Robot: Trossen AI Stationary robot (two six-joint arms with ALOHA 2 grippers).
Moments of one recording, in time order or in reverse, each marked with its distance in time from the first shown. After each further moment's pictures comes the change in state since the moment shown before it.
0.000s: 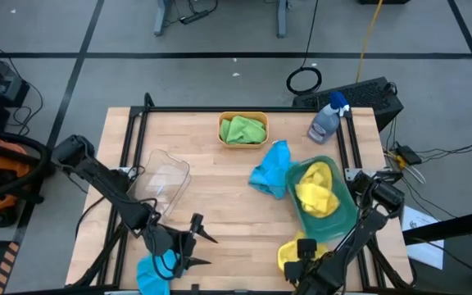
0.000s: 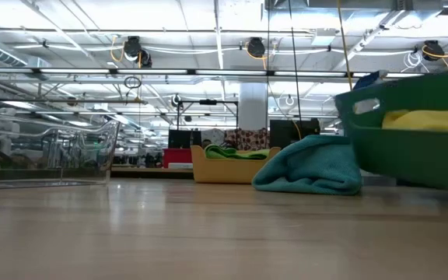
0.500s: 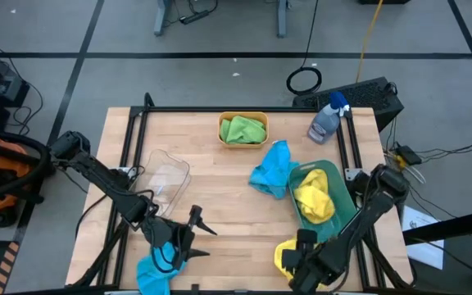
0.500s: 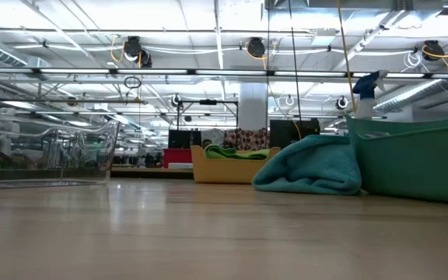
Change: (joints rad) left arm 0.042 -0.077 0.000 -0.088 0.012 0.083; right arm -0.062 -0.129 -0.001 -0.032 0.023 0.055
